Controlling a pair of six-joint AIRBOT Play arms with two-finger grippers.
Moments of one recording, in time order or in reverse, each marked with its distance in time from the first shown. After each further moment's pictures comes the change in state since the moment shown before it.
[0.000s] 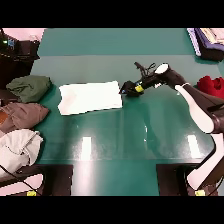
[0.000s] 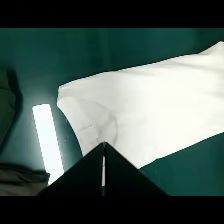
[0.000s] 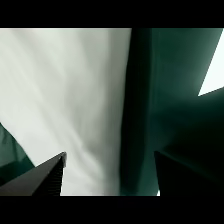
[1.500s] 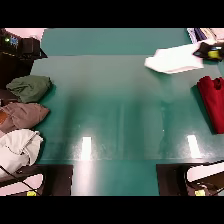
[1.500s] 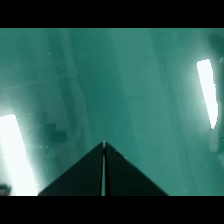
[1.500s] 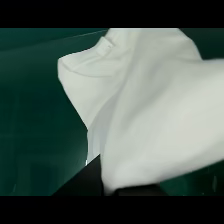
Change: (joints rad) left arm 0.000 0.000 0.000 -0.172 0.003 0.008; right arm -0.660 0.232 0.291 -0.350 -0.042 -0.043
